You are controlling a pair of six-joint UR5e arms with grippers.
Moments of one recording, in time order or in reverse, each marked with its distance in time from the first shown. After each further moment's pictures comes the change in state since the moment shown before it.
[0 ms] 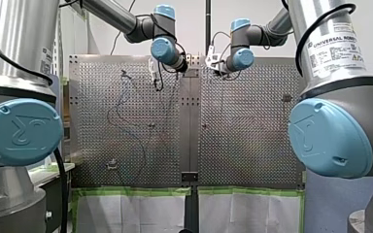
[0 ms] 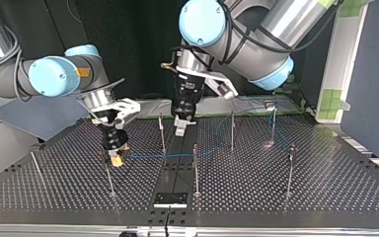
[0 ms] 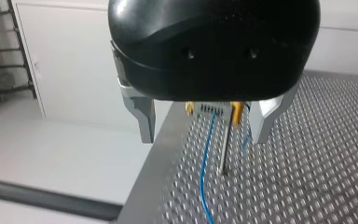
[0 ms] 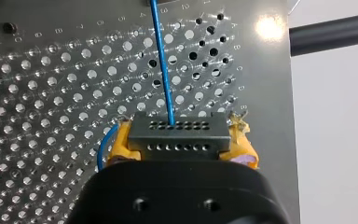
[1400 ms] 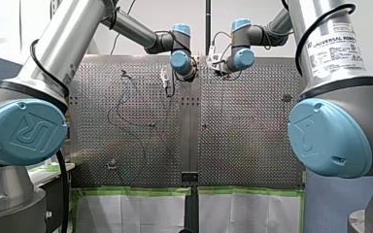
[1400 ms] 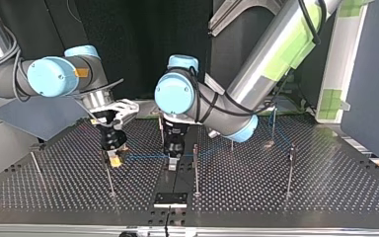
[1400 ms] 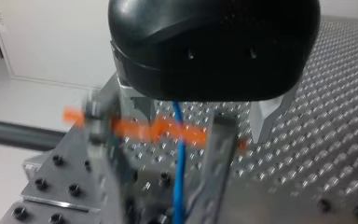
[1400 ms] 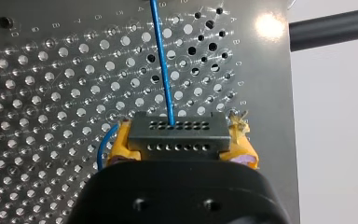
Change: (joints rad) left arm 0.051 -0.318 0.381 -0.121 -0.042 0.009; right arm -0.006 0.000 0.000 -0.001 -0.001 0.001
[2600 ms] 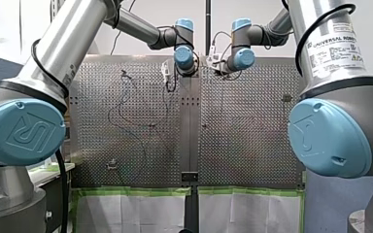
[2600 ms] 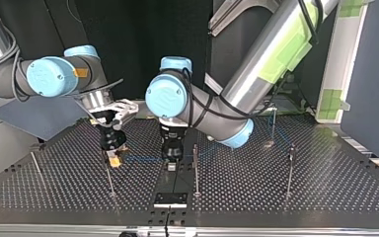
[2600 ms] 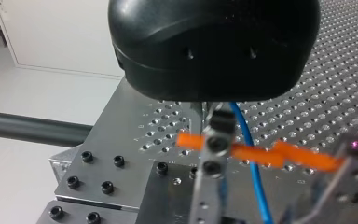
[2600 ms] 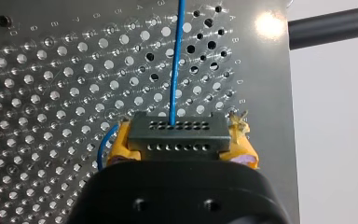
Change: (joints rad) left arm -0.023 -0.012 0.072 -0.053 -0.080 0.022; right arm -0.002 -0.001 0.000 0.002 0.000 0.002
